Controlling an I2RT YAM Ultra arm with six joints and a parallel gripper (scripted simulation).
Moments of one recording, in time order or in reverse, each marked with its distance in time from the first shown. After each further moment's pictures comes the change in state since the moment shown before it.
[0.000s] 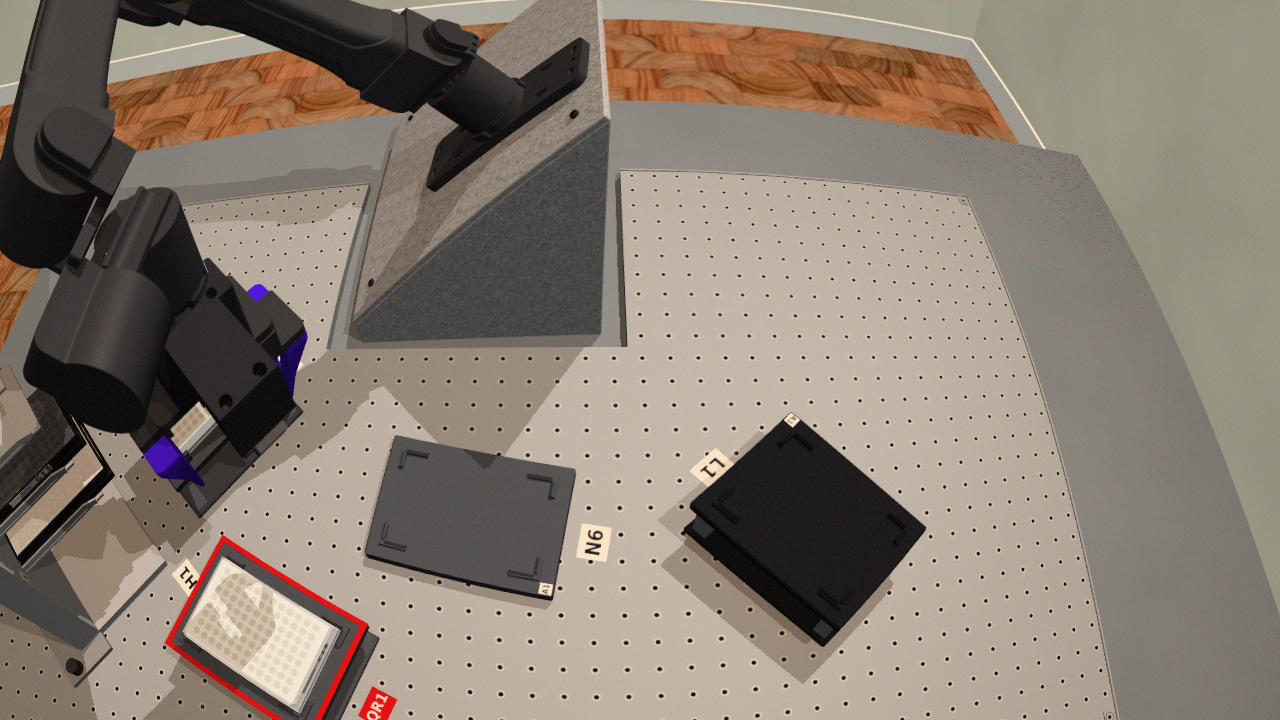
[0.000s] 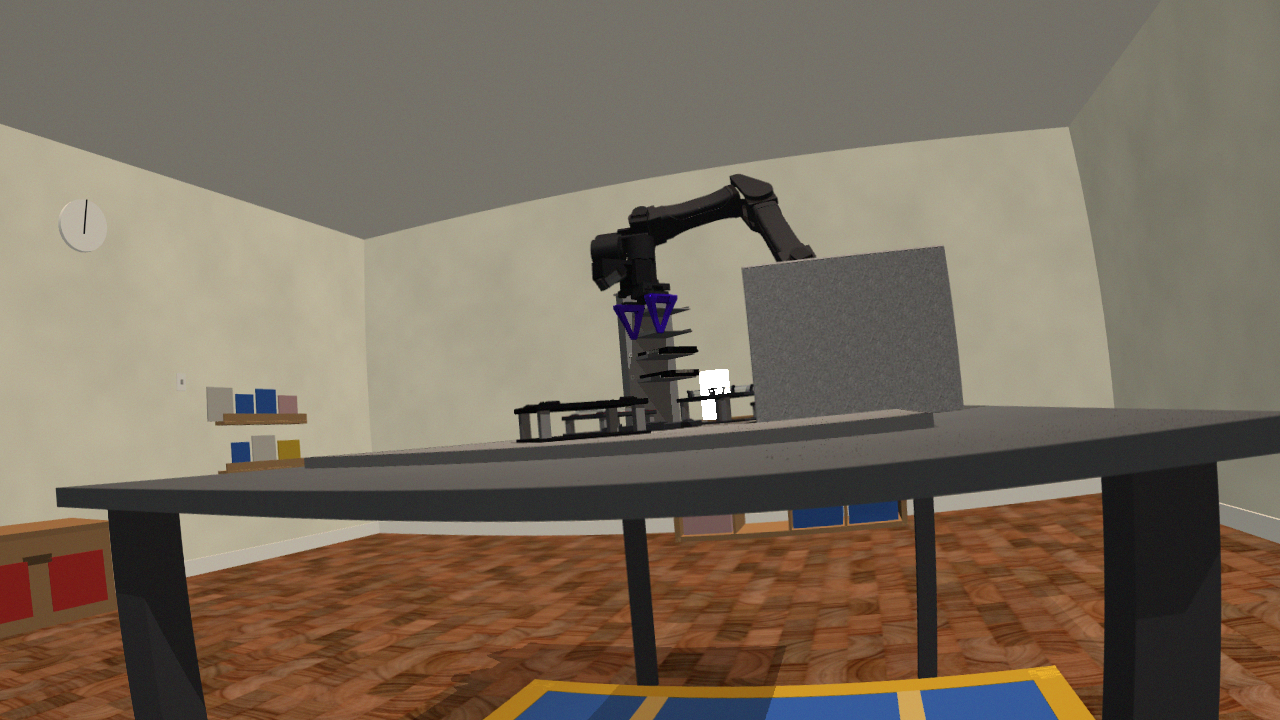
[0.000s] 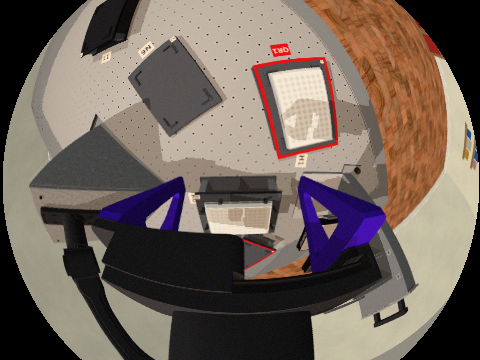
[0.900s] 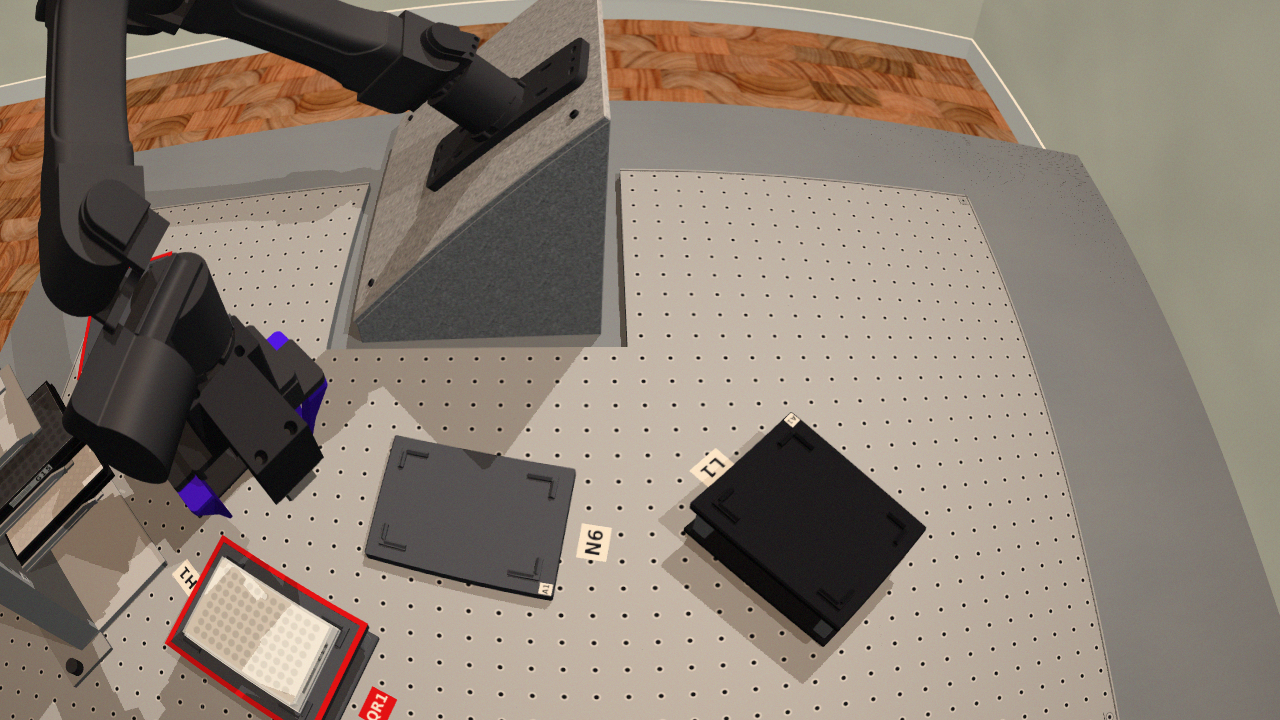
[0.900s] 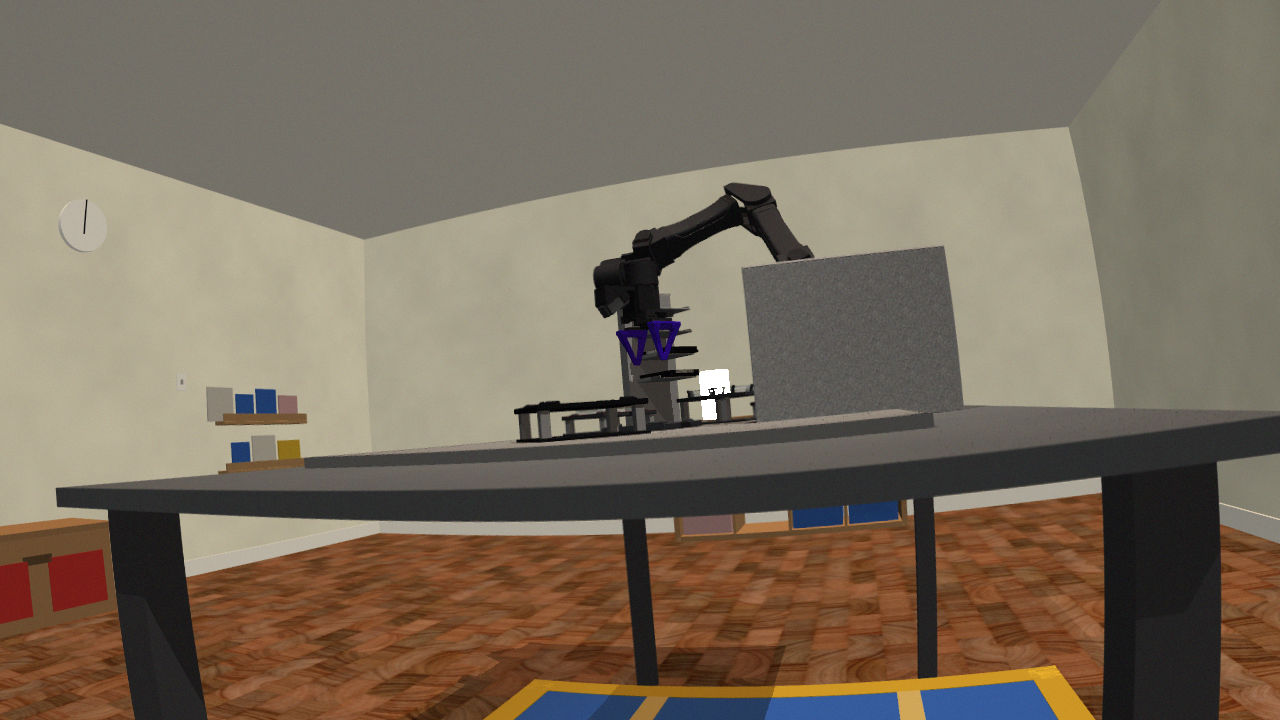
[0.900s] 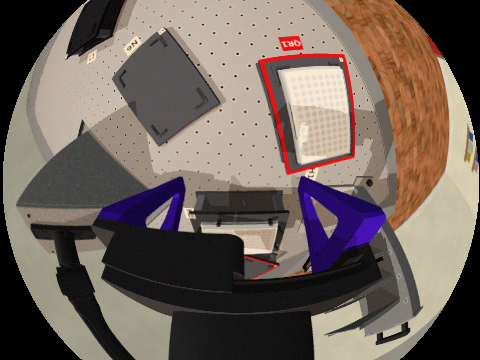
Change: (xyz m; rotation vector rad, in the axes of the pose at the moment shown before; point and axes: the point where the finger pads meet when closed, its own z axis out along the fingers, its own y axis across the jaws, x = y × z) arm 0.002 0.003 0.053 -0.004 0.006 -0.002
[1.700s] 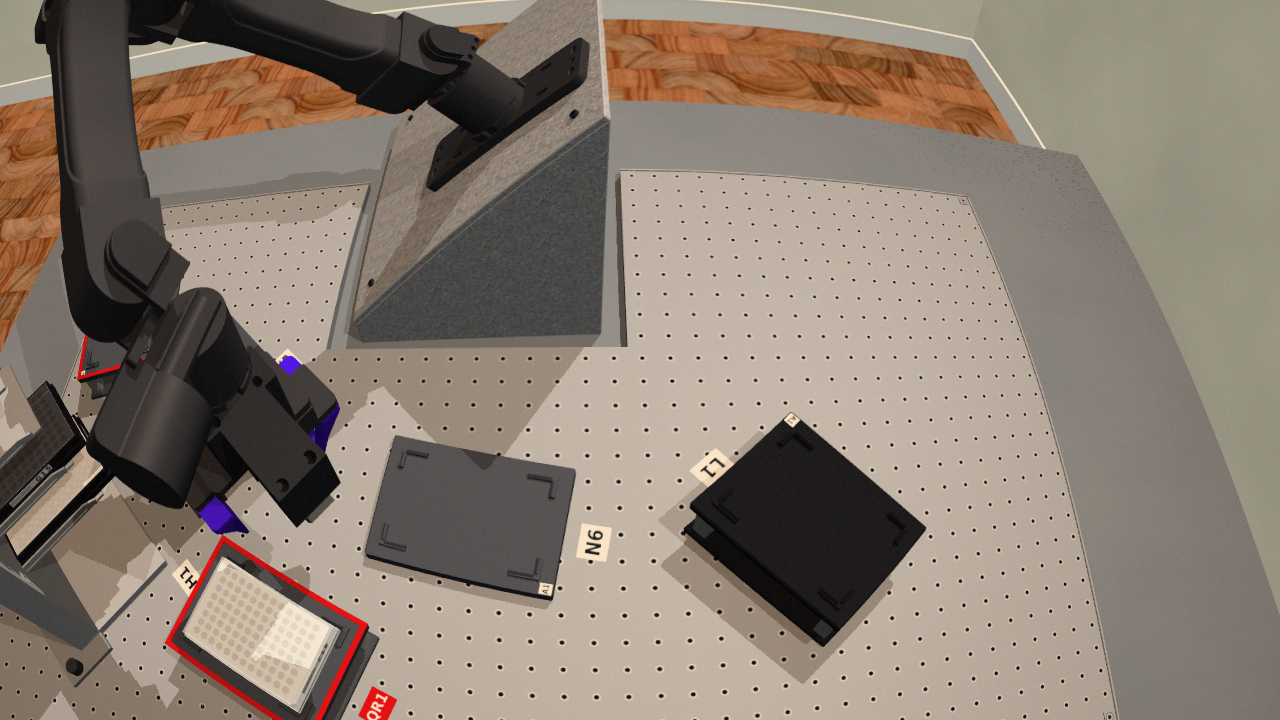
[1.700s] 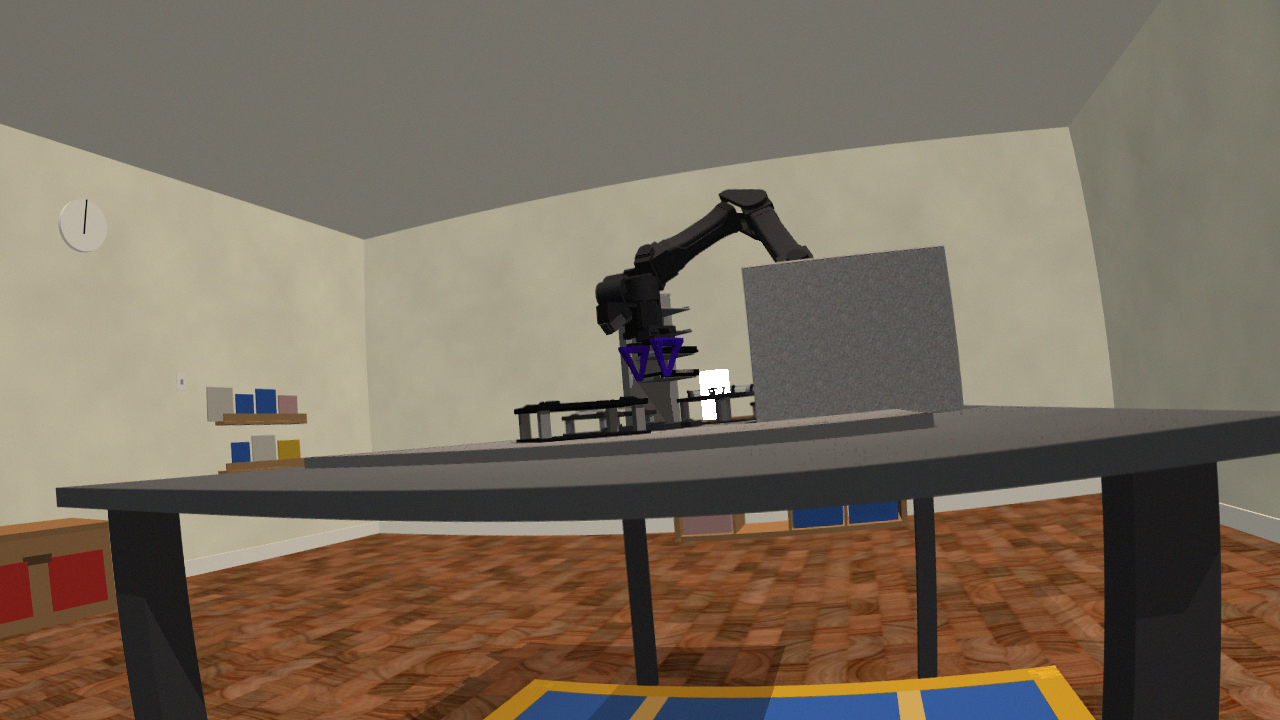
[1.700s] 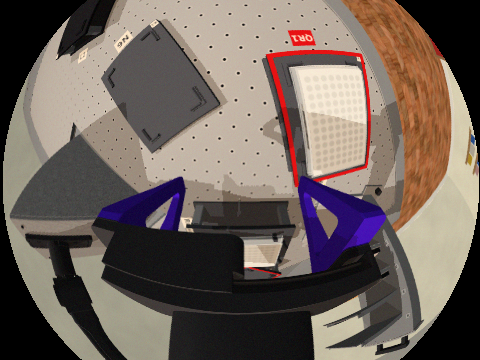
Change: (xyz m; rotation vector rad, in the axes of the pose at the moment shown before) arm 0.002 0.003 0.033 -0.007 0.009 -0.005
